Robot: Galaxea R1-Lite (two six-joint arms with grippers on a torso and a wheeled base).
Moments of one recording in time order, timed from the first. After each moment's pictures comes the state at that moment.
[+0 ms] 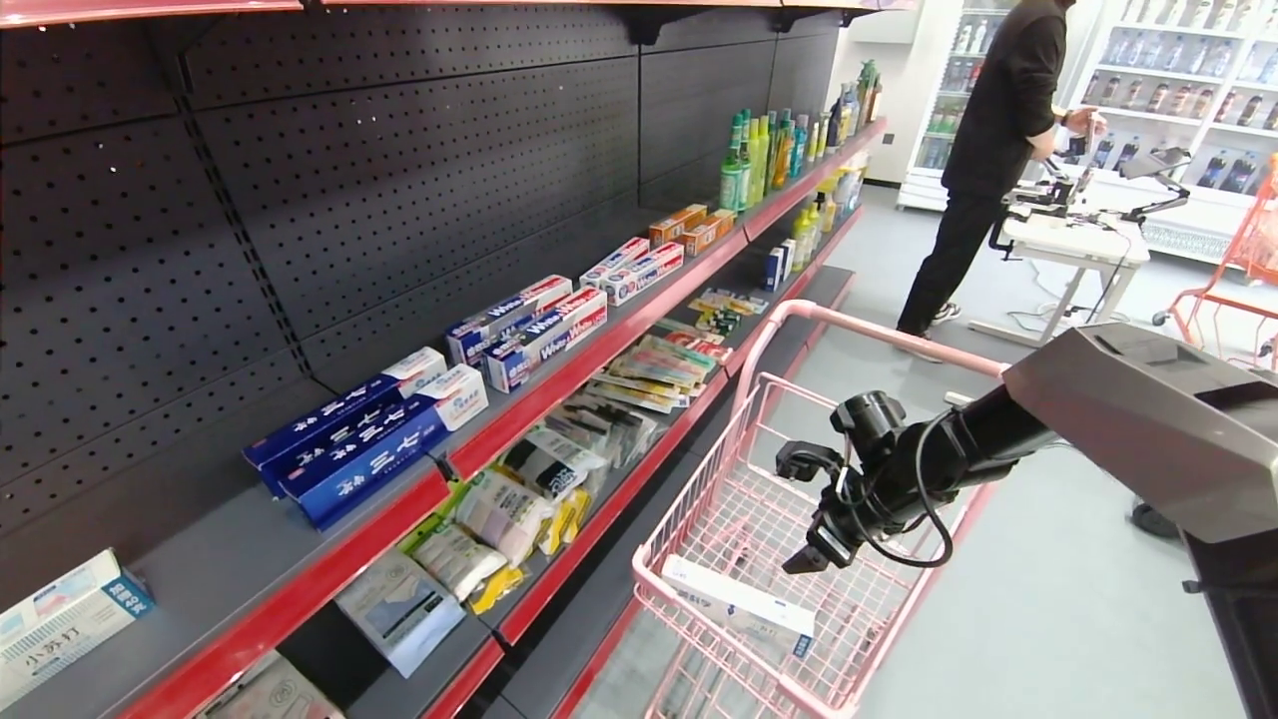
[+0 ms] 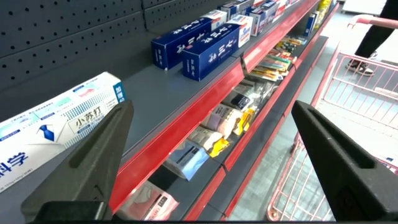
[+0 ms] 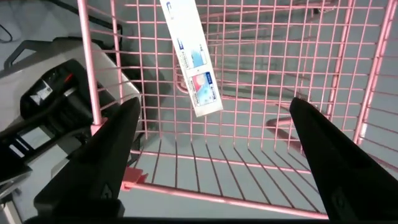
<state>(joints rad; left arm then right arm) 0.00 0.00 0.00 0.00 0.01 0.00 0.22 2.42 -1.32 0.07 0.25 -0.62</state>
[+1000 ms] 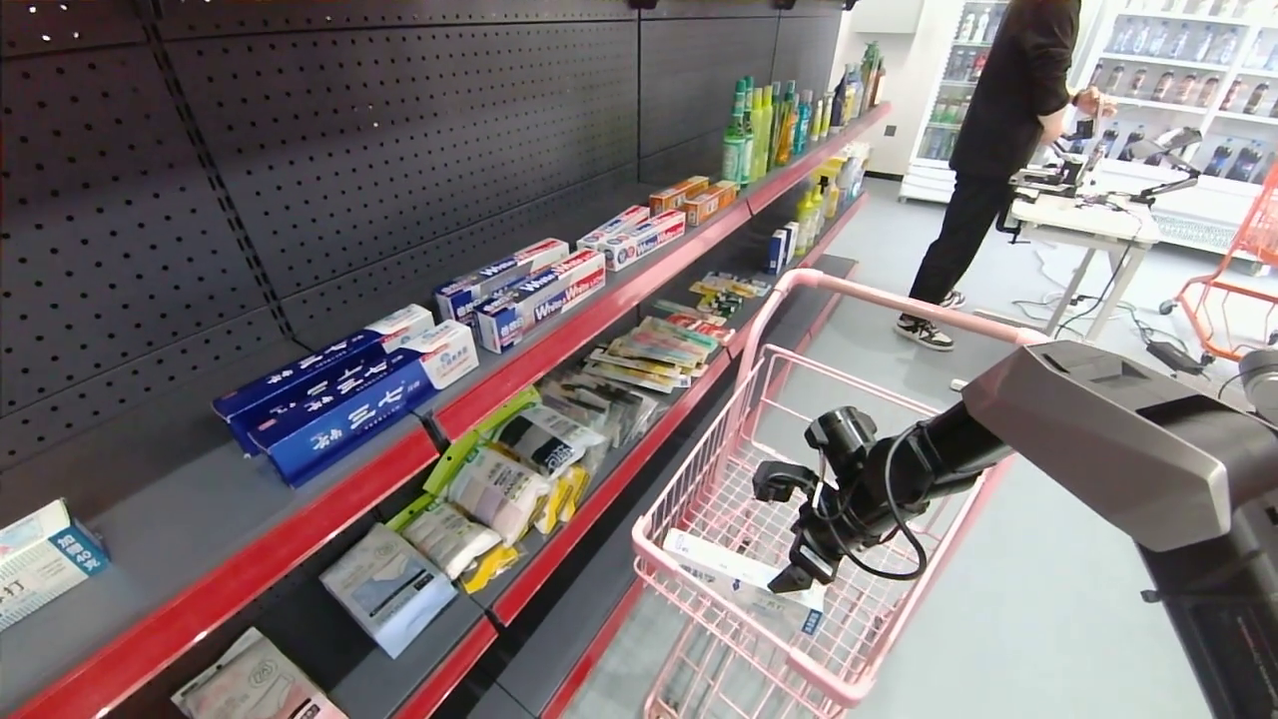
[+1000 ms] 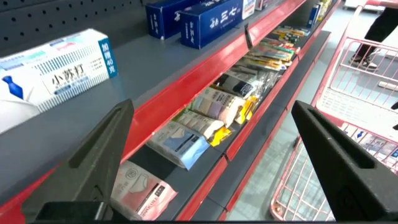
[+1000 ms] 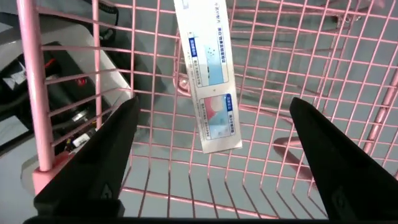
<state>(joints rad) 0.00 0.00 0.00 0.00 0.01 0.00 0.27 2.49 -1.36 0.07 0.25 -0.71</state>
